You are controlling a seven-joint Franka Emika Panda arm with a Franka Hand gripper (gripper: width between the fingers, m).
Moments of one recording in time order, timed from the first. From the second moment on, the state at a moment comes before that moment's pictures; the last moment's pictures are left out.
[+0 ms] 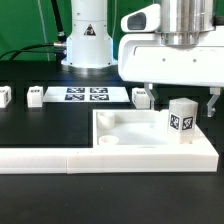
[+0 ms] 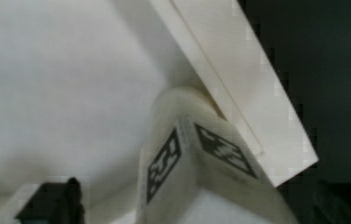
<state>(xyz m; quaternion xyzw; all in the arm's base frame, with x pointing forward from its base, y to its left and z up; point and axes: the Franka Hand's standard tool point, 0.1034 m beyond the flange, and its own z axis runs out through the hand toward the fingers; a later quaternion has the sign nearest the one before) 0.622 0.118 0.074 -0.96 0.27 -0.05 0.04</state>
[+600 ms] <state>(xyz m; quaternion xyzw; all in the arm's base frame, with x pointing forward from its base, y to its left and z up) 0.625 0.121 0.076 -1.00 0.02 -0.05 0.02</state>
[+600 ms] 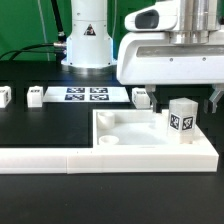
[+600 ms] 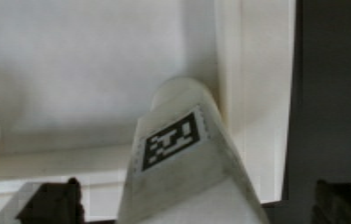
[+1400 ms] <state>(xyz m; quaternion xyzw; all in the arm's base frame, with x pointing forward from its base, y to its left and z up) 0.626 0.117 0.076 -0.99 -0.15 -0.06 -0.01</state>
